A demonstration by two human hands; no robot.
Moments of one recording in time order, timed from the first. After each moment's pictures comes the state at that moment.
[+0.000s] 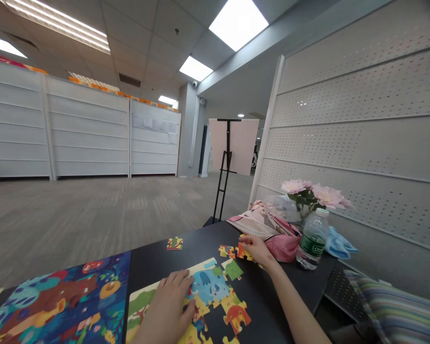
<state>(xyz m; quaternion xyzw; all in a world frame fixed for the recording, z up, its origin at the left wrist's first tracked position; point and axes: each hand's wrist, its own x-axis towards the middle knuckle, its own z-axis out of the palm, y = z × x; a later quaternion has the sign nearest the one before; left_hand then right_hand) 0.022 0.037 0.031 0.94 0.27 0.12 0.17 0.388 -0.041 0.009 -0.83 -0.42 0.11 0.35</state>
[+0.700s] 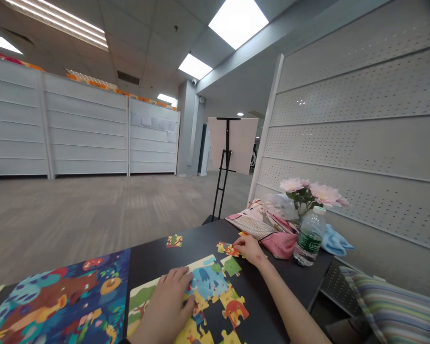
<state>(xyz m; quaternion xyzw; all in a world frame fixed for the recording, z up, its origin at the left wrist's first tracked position) 0.022 0.037 0.028 0.94 0.26 0.13 0.16 0.354 -0.036 0.026 -0.84 -0.44 0.10 0.29</state>
